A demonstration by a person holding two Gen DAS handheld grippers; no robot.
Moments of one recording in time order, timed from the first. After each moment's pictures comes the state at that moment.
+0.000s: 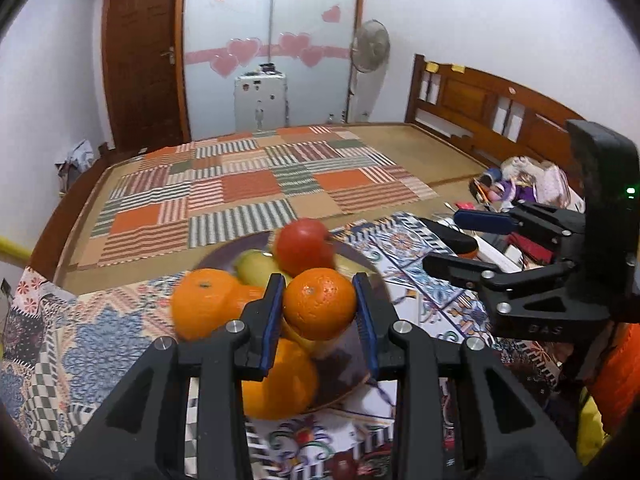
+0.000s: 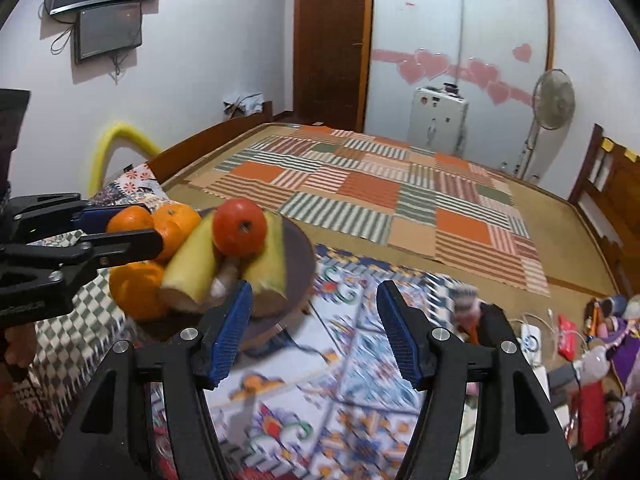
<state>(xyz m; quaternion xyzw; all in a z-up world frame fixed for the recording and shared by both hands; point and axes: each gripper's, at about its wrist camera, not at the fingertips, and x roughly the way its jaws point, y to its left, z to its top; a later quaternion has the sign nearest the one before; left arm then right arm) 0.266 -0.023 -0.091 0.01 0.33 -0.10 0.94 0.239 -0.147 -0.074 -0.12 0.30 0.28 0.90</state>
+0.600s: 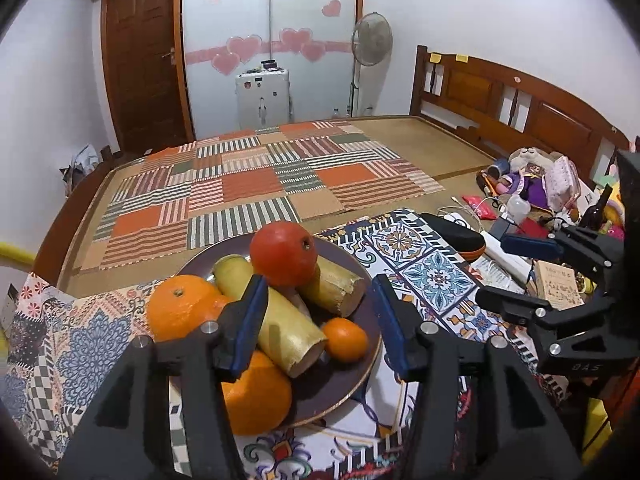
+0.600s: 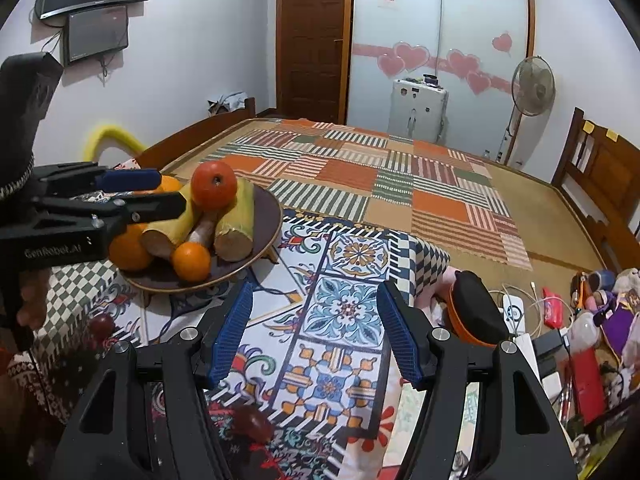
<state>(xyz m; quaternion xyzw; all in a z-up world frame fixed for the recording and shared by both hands) 0.275 -0.046 -0.092 0.02 0.33 -0.08 0.94 0.221 -0.184 -0.083 -0.11 0.31 0.27 0.91</state>
